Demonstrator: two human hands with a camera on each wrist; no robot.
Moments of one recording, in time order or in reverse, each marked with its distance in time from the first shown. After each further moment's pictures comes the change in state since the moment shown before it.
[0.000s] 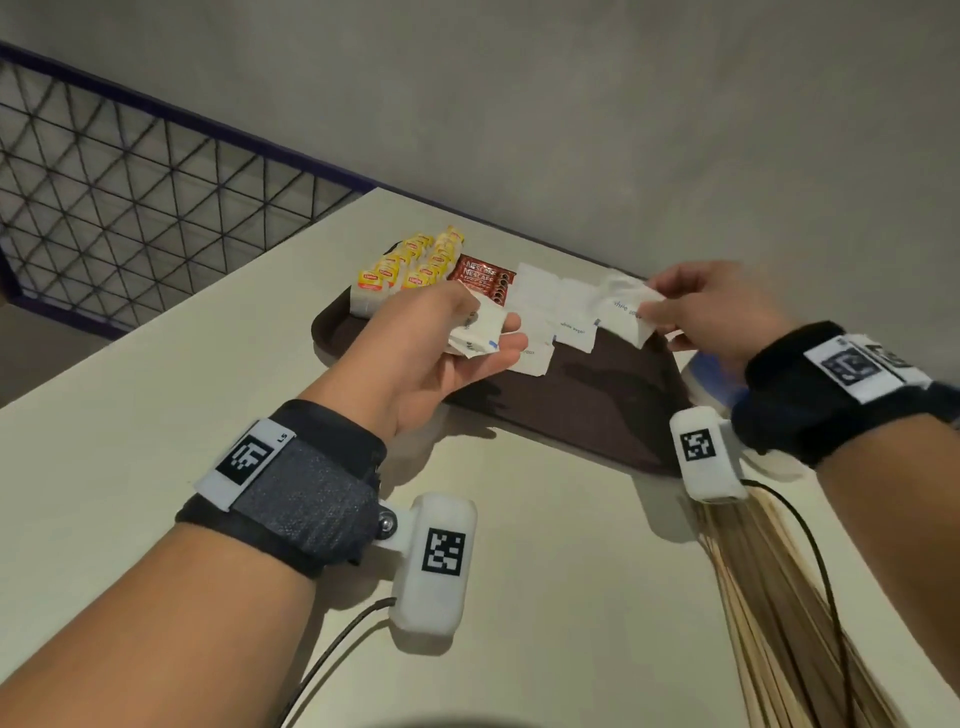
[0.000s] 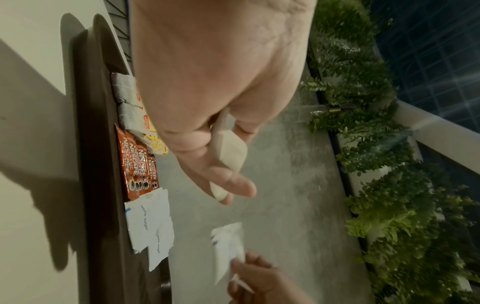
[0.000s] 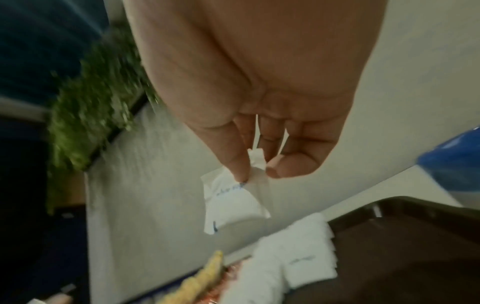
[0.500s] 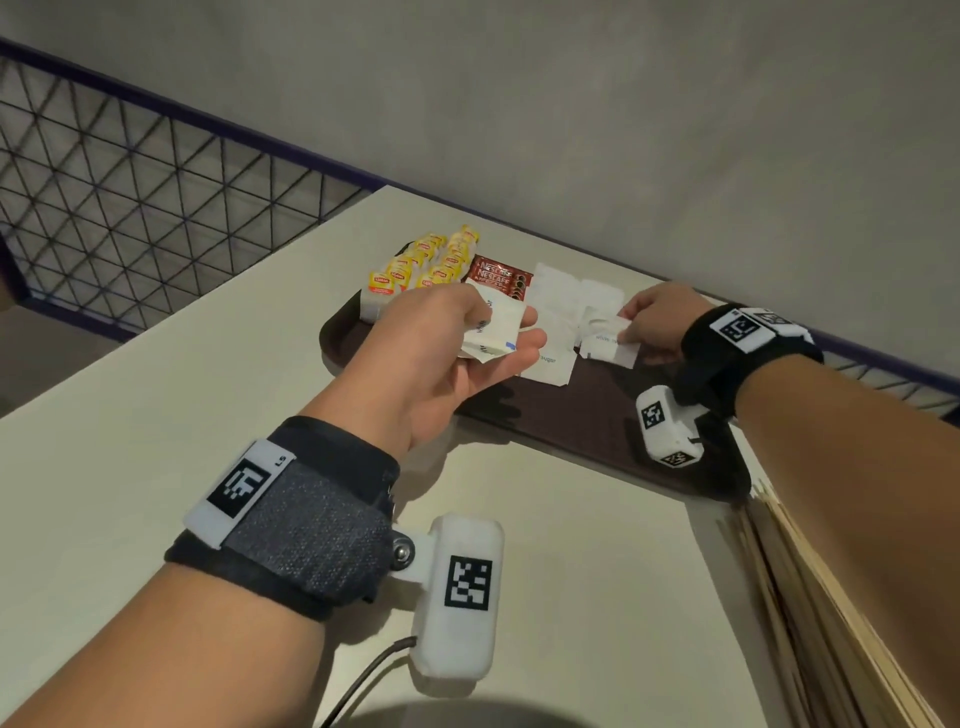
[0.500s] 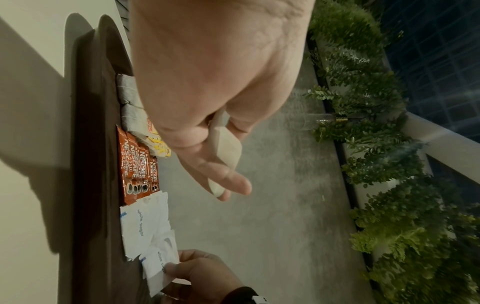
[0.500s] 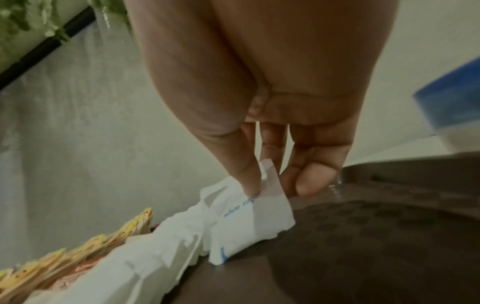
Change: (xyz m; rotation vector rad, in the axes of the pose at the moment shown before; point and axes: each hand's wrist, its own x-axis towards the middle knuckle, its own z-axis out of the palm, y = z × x) left_hand 0.012 0.003 -0.007 -0.065 0.032 0.010; right_hand 0.076 0.018 0.053 -0.306 -0.118 0.180
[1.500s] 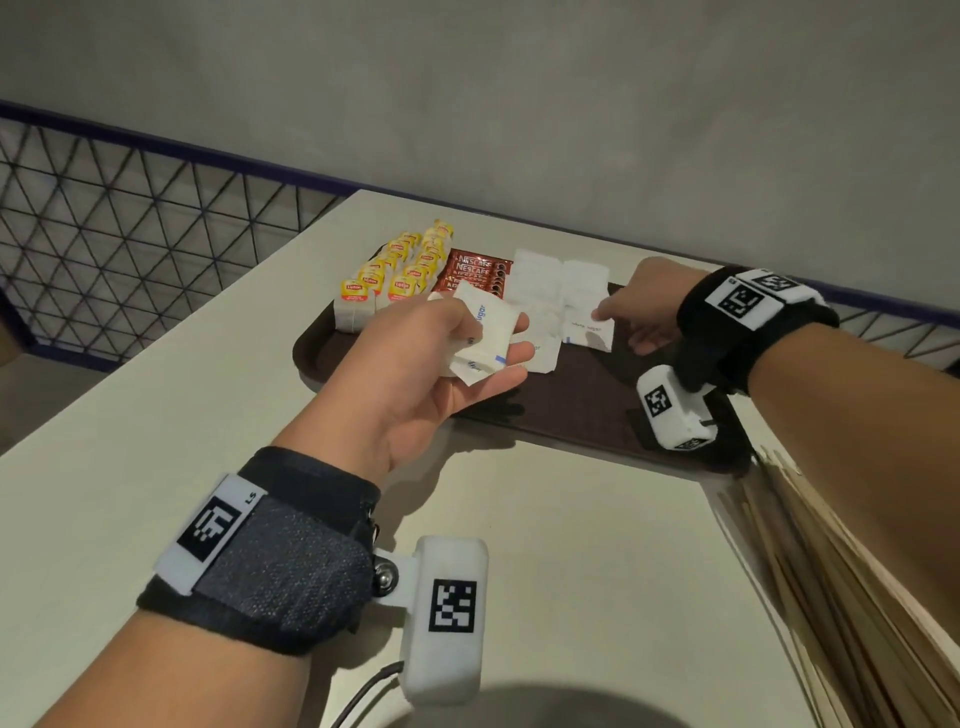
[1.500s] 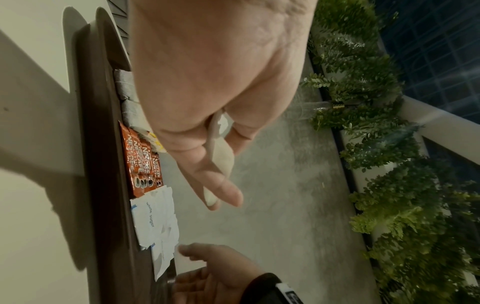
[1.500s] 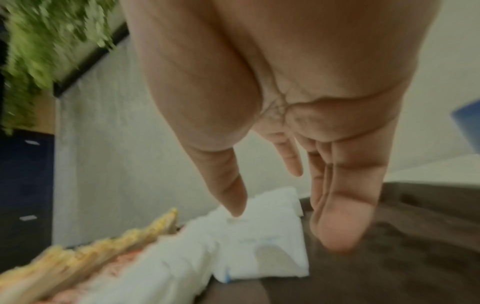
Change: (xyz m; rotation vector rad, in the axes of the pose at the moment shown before) left_hand 0.004 -0.011 0.004 0.126 -0.084 -0.020; right_hand -0.014 -0.001 -0.006 -0.005 -0.095 0.071
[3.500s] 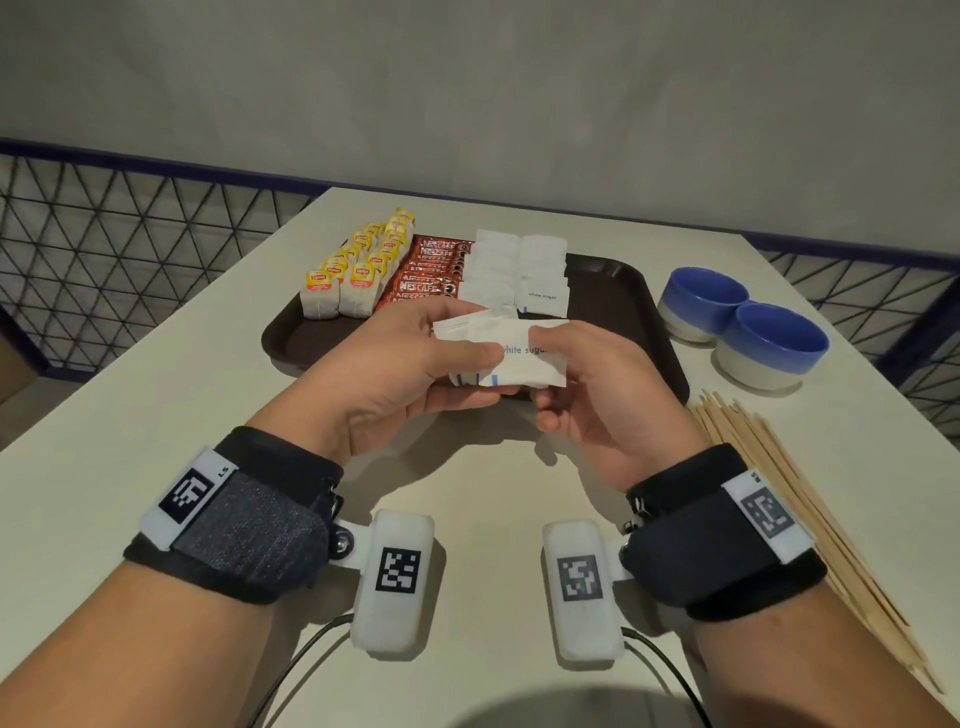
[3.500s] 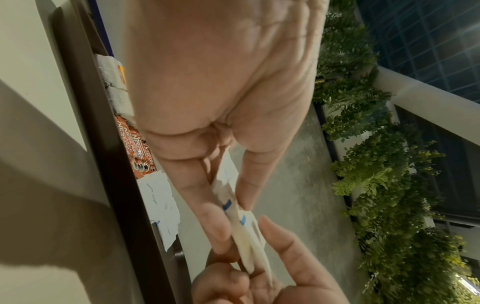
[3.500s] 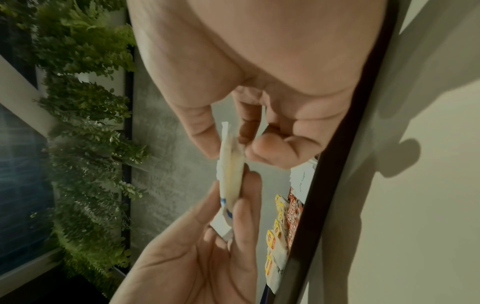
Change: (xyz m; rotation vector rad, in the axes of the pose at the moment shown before) left_hand -0.015 -0.022 0.015 0.409 -0.158 -0.038; right_hand -0.154 0.050 0.065 1.196 -0.198 -0.145
